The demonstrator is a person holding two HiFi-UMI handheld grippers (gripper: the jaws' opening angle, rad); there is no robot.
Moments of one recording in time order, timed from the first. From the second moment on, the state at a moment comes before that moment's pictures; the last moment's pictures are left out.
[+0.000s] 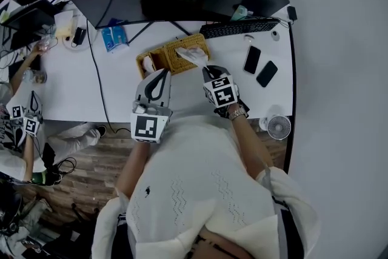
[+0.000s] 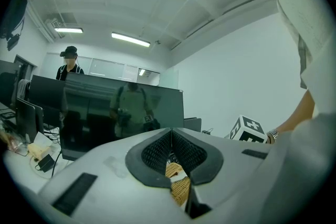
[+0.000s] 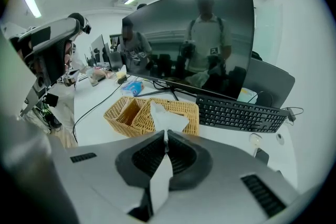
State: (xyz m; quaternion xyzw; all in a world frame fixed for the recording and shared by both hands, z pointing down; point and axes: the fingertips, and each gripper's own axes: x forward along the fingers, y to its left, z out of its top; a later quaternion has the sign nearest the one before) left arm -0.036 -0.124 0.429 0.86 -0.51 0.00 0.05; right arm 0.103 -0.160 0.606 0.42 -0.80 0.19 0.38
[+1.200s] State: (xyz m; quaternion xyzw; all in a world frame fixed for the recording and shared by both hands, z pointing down) left arm -0.033 -0.118 0.421 0.87 -0.50 0.01 0.02; right arm 0.106 -0.151 0.507 0.46 -0.83 0.19 0.25
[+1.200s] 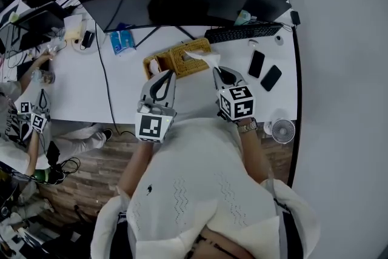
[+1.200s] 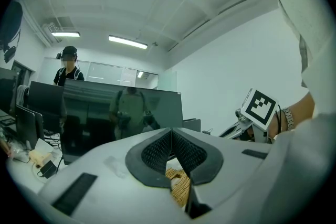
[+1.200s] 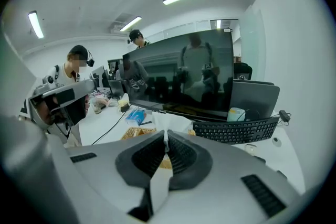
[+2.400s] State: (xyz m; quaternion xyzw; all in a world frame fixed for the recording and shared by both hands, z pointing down) left arm -0.068 -0.116 0.406 0.84 -0.54 -0.01 0.01; right arm 0.092 -0.142 0.360 0.48 -0.86 0.06 0.15
